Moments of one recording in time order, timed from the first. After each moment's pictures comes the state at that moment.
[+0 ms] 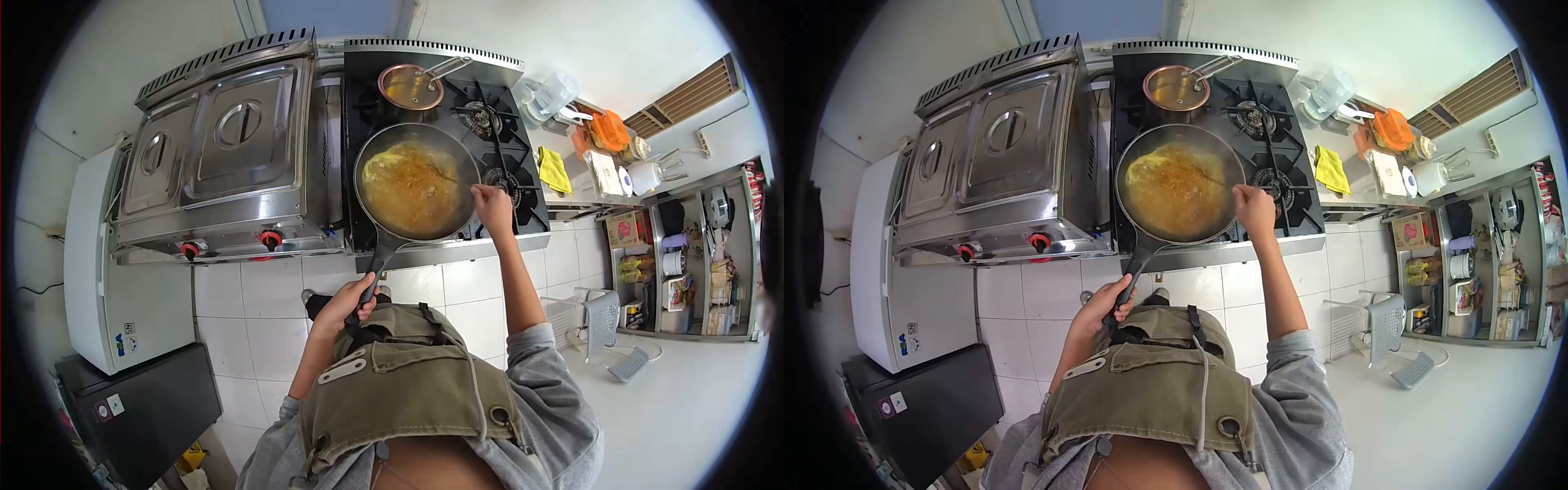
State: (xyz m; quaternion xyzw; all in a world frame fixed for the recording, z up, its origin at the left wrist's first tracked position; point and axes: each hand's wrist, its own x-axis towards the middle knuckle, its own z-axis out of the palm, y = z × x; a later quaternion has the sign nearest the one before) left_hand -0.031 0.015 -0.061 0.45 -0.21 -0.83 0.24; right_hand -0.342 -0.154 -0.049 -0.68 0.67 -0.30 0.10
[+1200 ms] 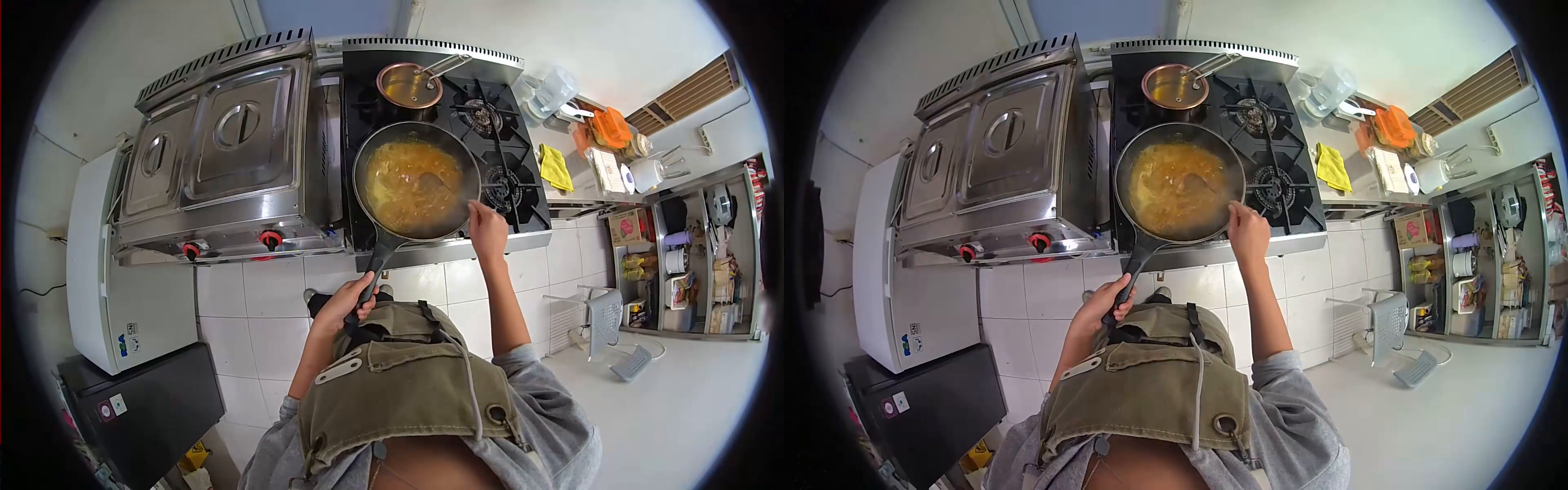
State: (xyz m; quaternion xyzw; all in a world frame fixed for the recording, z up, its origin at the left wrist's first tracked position) left_hand -0.031 0.016 -0.058 0.45 -0.19 -0.84 0.25; right_hand -0.321 -0.106 -0.052 -0.69 0.65 -0.32 0.00
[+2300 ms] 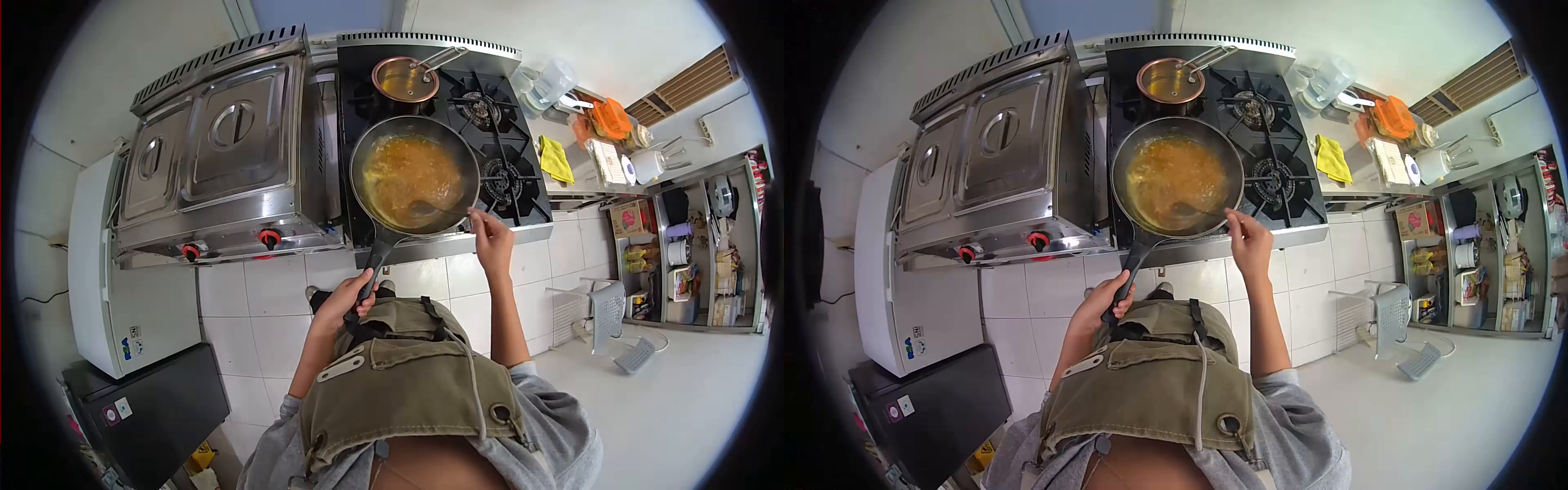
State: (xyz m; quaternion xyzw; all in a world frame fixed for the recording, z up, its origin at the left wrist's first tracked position) left_hand -0.031 0.015 -0.061 0.45 -0.19 -0.84 0.24; right_hand -0.315 -0.067 -0.028 -0.59 0.63 -0.45 0.24
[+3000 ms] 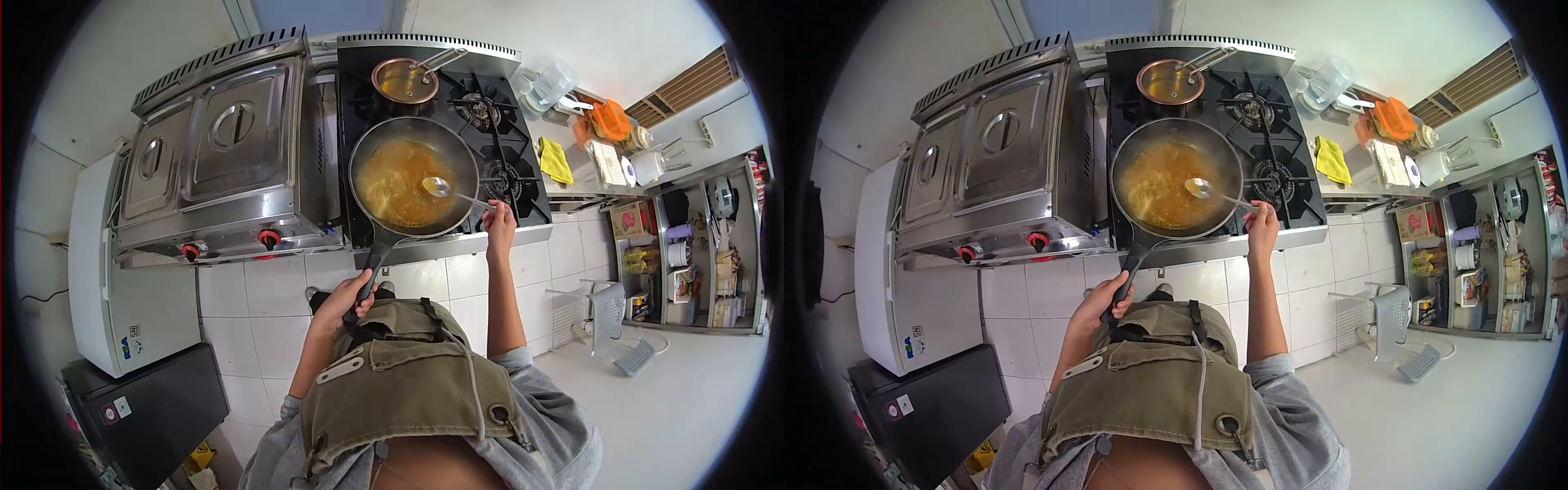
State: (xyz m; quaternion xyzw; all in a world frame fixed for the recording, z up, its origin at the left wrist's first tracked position) left_hand -0.031 0.016 -0.063 0.45 -0.19 -0.84 0.24; right_hand -0.355 -0.104 -0.088 -0.34 0.62 -0.58 0.40
